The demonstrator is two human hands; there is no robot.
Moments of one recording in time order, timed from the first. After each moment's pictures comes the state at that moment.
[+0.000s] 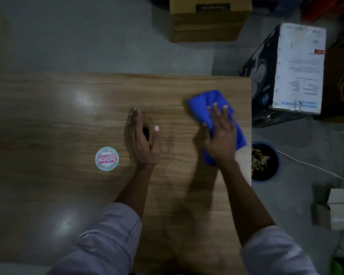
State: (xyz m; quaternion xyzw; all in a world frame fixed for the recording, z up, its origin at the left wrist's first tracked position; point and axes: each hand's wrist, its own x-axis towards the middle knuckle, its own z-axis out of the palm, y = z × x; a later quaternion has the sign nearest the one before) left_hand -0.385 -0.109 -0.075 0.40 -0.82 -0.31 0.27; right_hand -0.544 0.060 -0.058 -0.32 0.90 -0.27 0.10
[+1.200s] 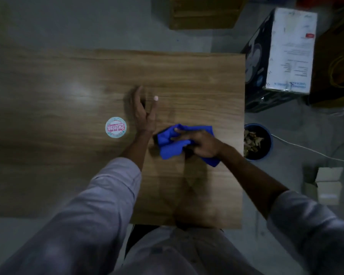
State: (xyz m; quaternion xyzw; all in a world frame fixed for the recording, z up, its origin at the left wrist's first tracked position) left_hand -0.368 -0.106 -0.045 0.44 -0.67 -0.53 0.27; right_hand -0.475 0.096 -0.021 -0.54 0.68 -0.29 0.40
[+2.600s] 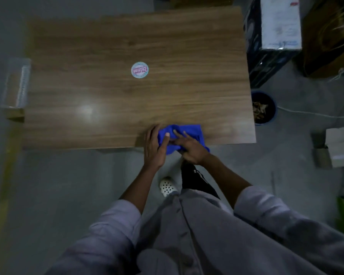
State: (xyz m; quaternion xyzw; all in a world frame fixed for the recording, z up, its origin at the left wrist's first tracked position) left_hand -0.037 0.071 -0.025 0.38 -0.81 -0.44 0.10; right_hand -0.159 0.205 -0.024 -0.49 0.74 -0.29 0.36
